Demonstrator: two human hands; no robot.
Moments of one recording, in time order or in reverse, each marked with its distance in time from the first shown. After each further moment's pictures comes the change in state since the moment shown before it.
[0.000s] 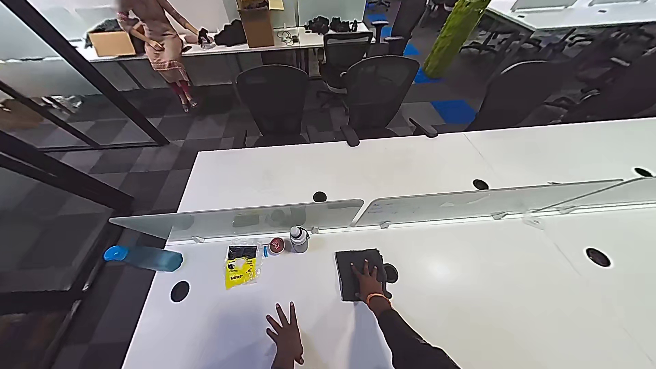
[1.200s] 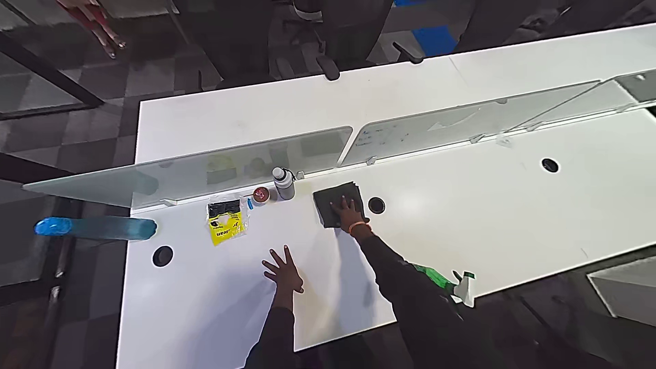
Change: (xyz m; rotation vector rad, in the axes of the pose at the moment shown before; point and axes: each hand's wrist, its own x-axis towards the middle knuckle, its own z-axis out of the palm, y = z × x) left_hand 0.006 -0.003 0.004 -0.017 -0.011 0.050; right_hand 0.000 -0.033 0.002 0.011 0.024 -0.092
